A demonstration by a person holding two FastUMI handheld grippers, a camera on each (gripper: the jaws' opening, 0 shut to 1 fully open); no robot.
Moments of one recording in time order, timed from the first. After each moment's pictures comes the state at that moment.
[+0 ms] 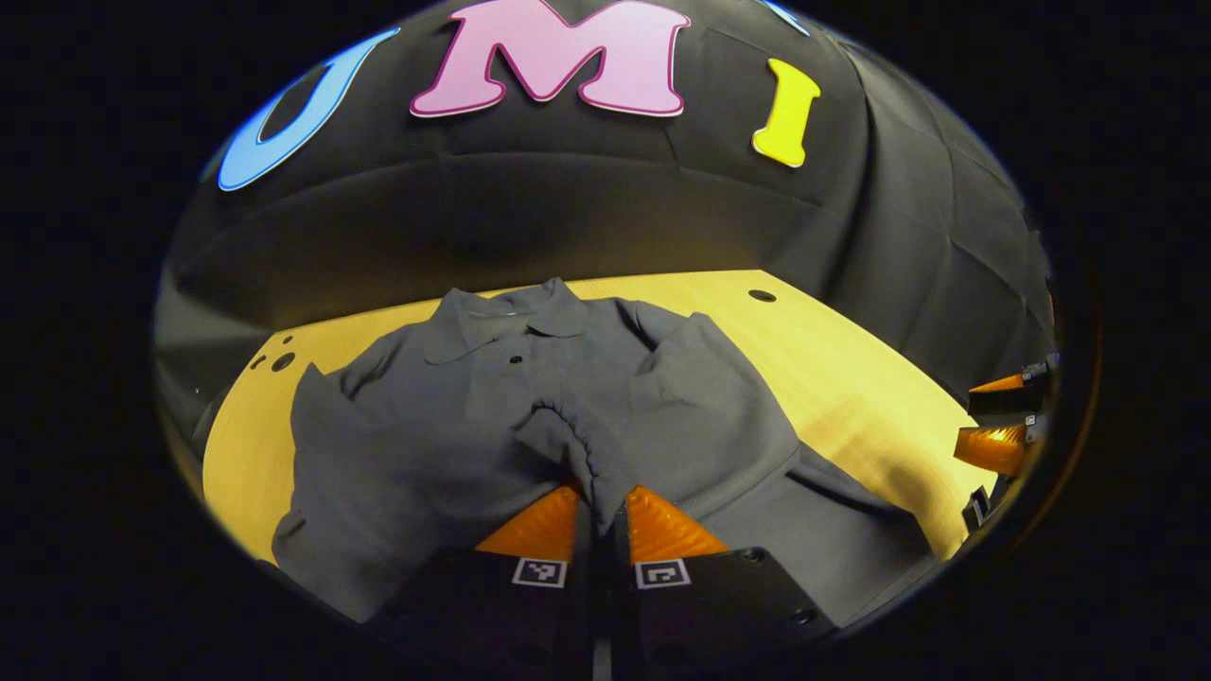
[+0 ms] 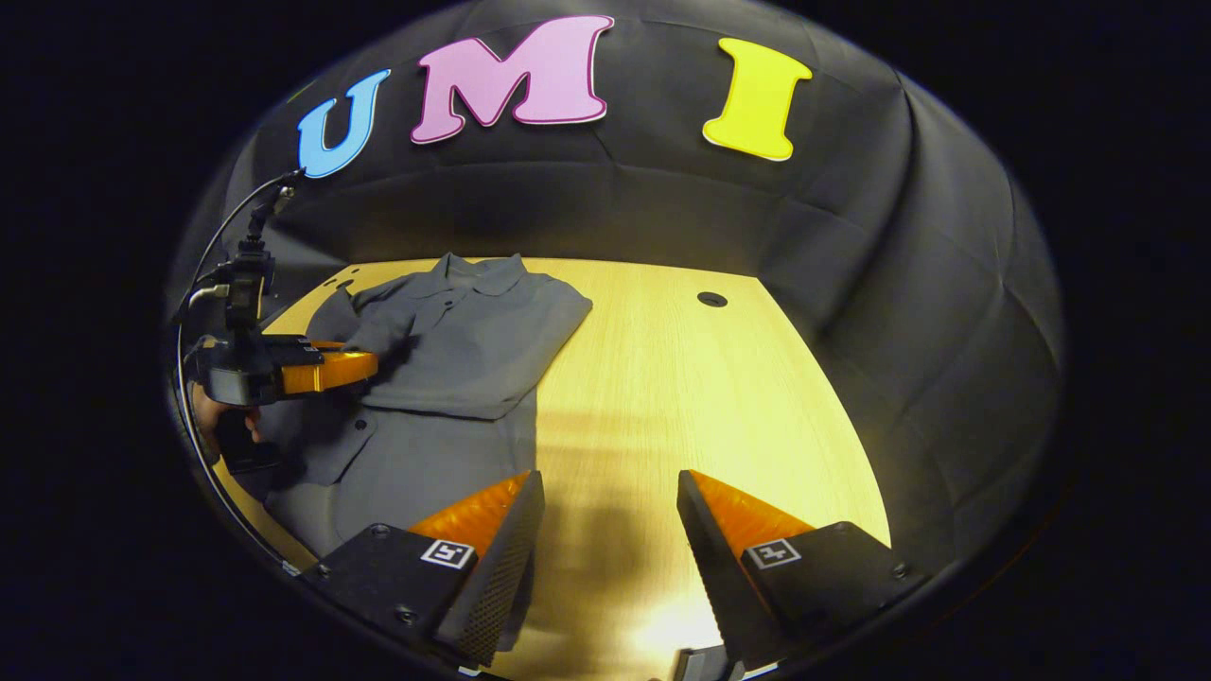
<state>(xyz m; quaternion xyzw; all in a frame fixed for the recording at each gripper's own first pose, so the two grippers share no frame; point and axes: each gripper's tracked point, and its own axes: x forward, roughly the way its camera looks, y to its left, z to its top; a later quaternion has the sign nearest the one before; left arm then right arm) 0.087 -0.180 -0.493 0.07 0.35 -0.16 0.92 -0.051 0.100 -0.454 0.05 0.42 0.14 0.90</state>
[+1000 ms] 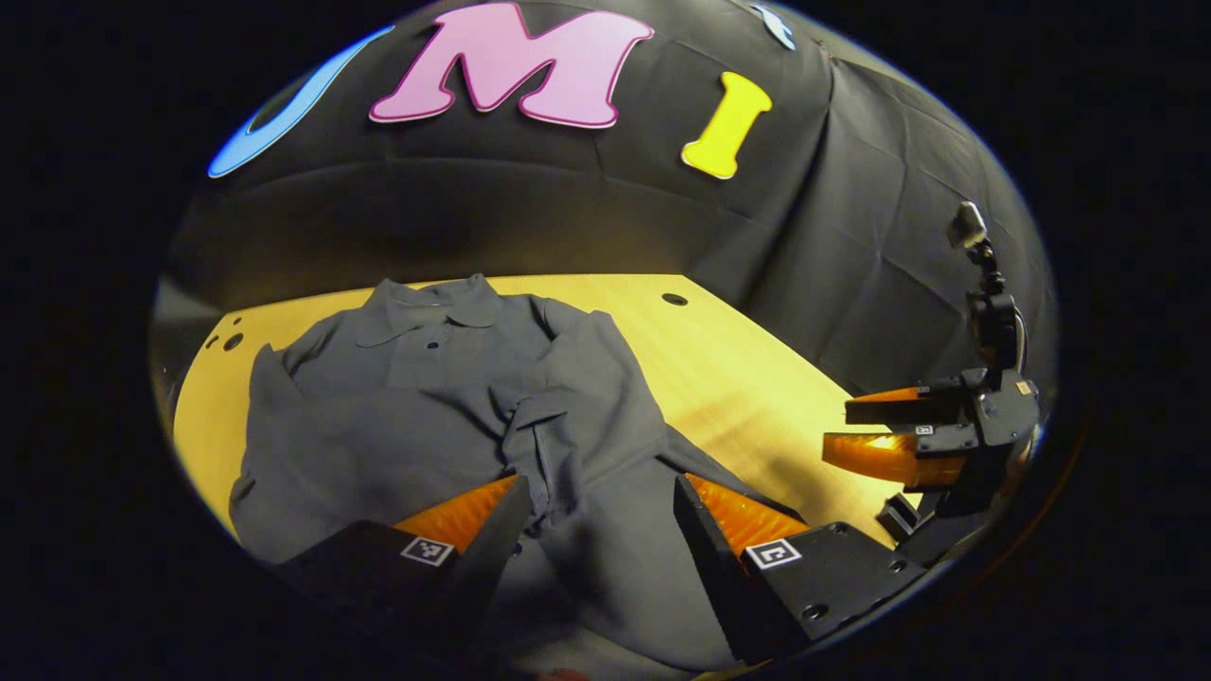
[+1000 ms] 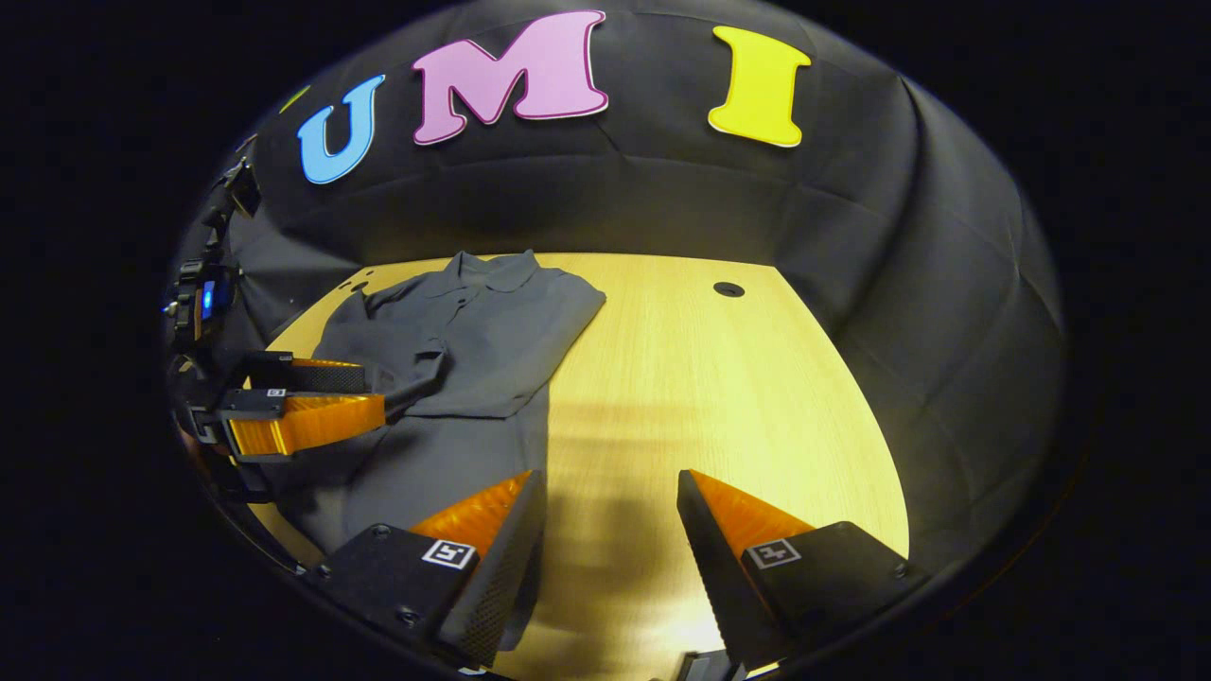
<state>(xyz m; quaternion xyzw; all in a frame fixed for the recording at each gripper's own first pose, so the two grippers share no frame) 0.005 -0.230 -0.446 0.02 0.35 -0.26 0.90 -0.058 0.116 -0.453 0.08 0.43 0.17 0.89</state>
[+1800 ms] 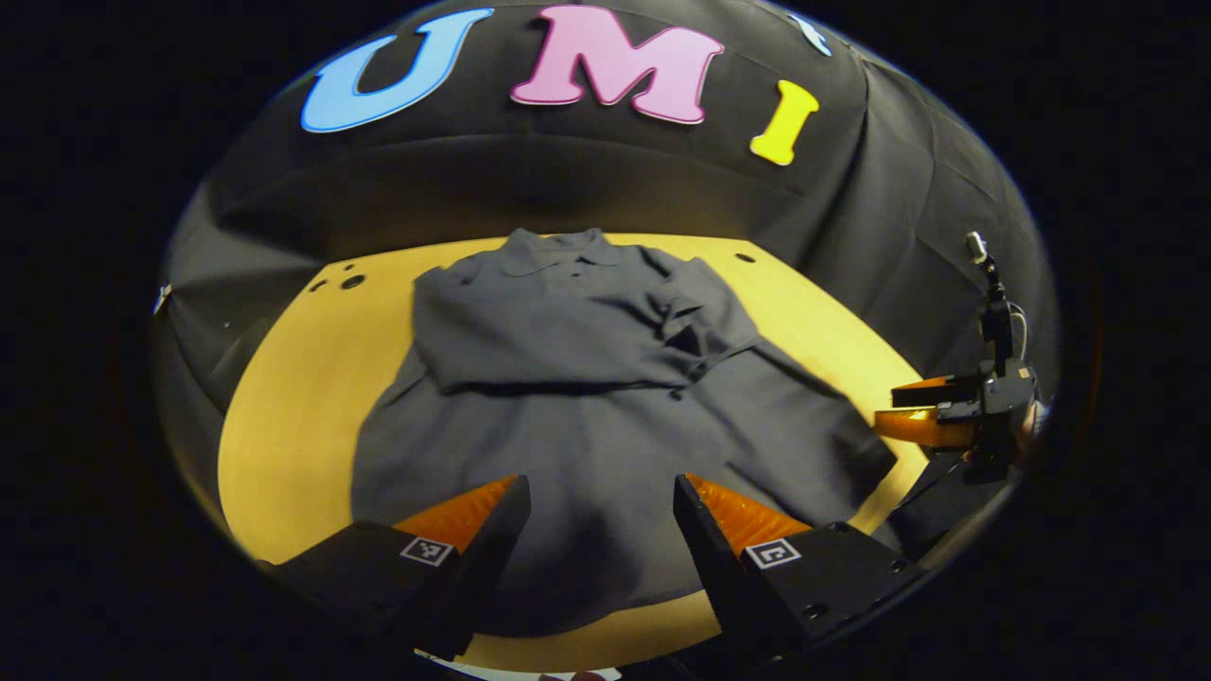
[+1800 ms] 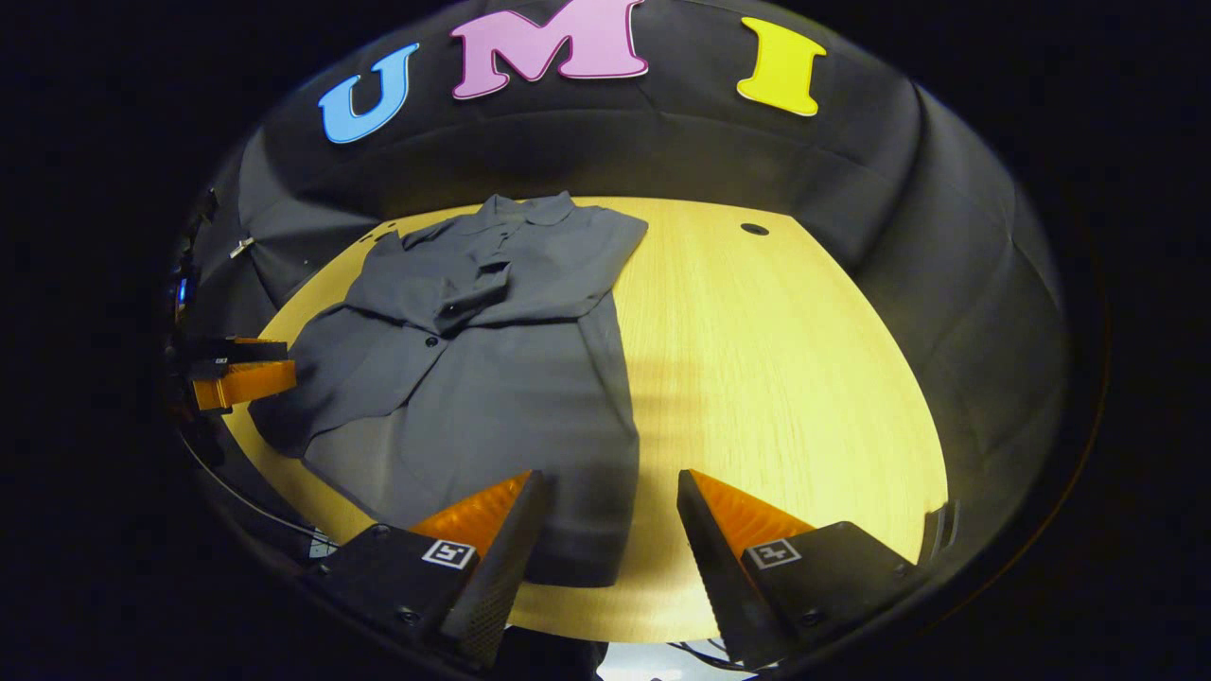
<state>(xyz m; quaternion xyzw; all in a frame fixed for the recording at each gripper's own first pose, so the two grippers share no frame) -0.087 -0.025 -0.446 0.04 0.41 -0.14 0.90 -0.162 0.165 -0.459 0.07 0.49 0.17 0.85</state>
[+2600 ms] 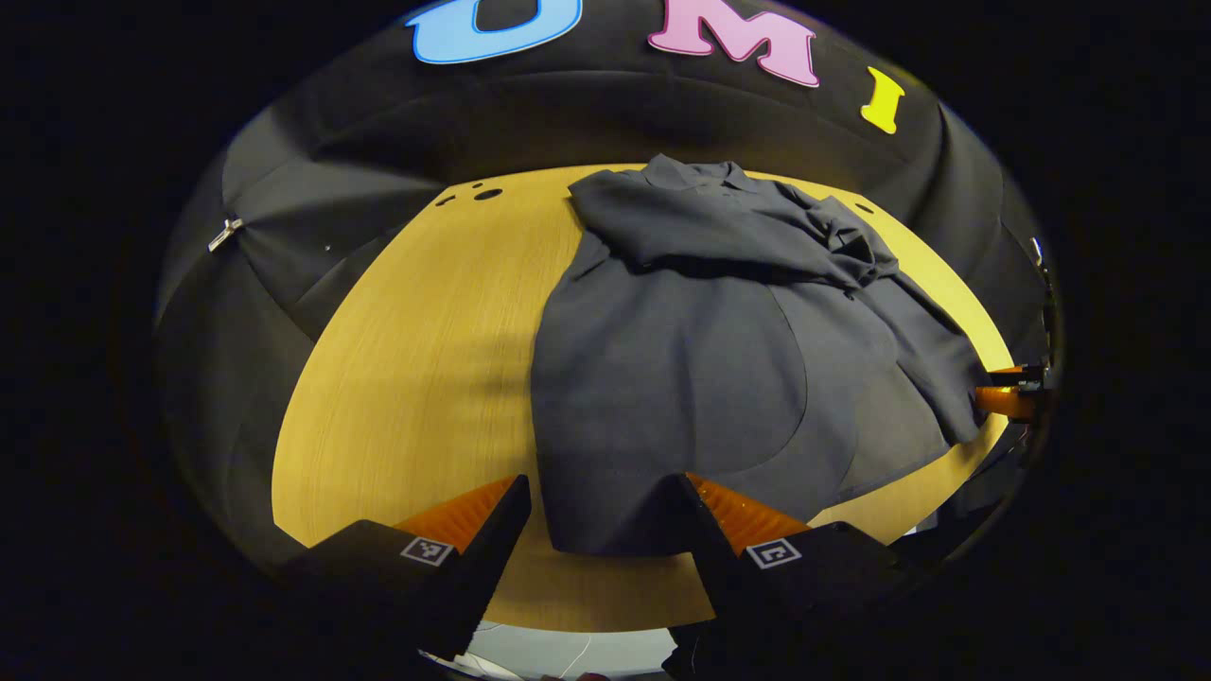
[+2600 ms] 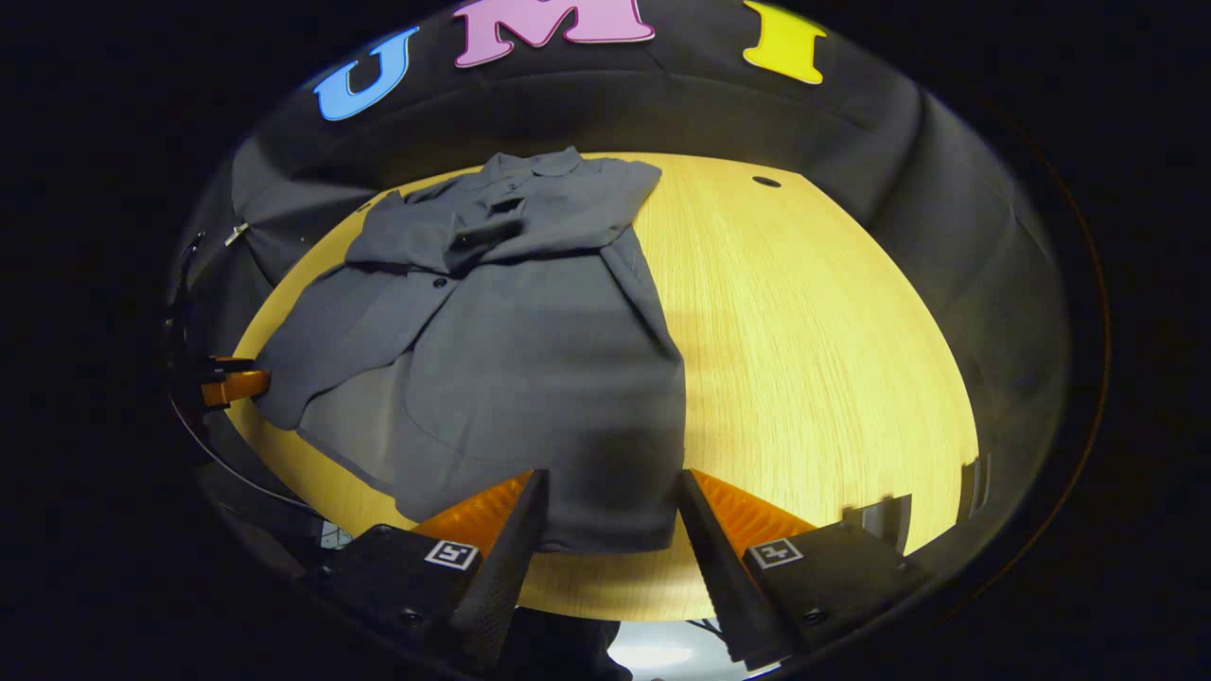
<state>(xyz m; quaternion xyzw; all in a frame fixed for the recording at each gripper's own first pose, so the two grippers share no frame) -0.130 0.106 -0.493 0.07 0.49 -0.03 0.87 -0.207 0.189 -0.491 0.07 0.55 0.17 0.82</state>
